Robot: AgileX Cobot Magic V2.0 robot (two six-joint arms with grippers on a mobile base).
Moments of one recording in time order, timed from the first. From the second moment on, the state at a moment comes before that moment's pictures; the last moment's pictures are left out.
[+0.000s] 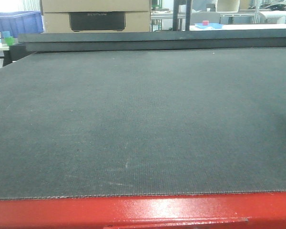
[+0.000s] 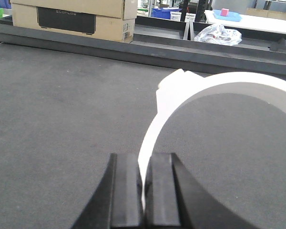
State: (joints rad) left arm 0.06 0.43 -0.59 -0.03 0.41 0.08; right arm 0.00 0.62 -0.70 0.20 0.35 -0.24
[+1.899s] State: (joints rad) left arm 0.06 0.43 -0.59 -0.02 0.40 0.08; right arm 0.00 0.62 -0.70 0.20 0.34 -0.24
